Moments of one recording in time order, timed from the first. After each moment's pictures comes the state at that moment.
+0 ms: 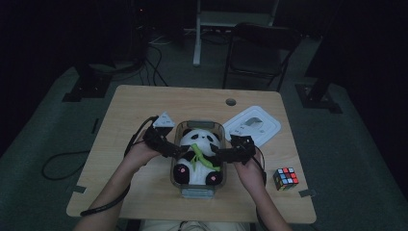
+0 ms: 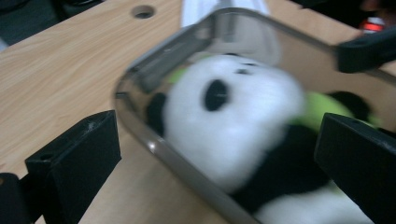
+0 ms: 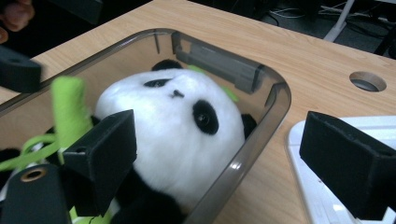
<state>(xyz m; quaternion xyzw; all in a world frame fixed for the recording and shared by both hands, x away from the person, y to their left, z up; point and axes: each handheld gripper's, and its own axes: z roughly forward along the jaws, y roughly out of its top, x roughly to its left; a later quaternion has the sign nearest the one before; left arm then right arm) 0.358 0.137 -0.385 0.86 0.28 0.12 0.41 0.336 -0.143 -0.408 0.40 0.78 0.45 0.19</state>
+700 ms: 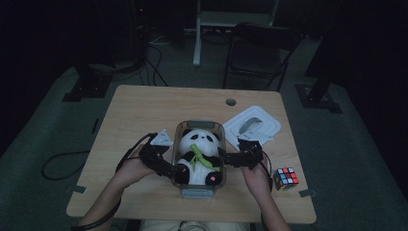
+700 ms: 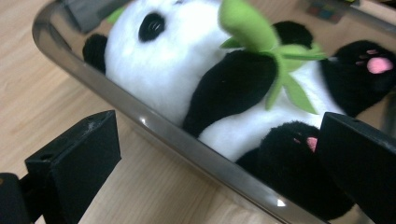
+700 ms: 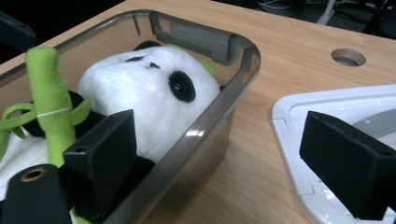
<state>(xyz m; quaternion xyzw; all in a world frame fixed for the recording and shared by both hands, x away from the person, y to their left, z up) 0.323 0.141 -0.407 0.89 0.26 0.10 0.36 0.327 -0.164 -0.419 0.42 0.76 0.45 0.19</state>
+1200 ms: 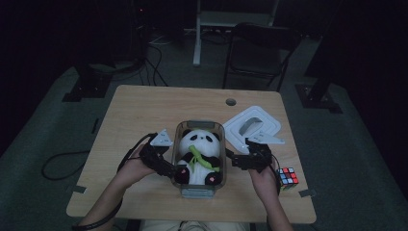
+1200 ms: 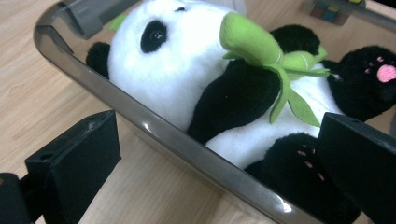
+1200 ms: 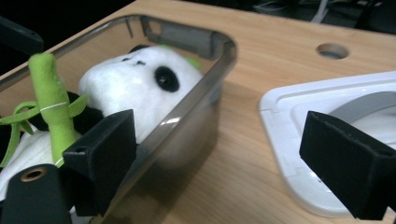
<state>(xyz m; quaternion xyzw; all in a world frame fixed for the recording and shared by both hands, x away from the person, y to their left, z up) 0.324 0.145 -0.405 0.88 0.26 0.10 0.39 0.315 -0.187 -0.416 0.44 0.75 0.46 0.19</state>
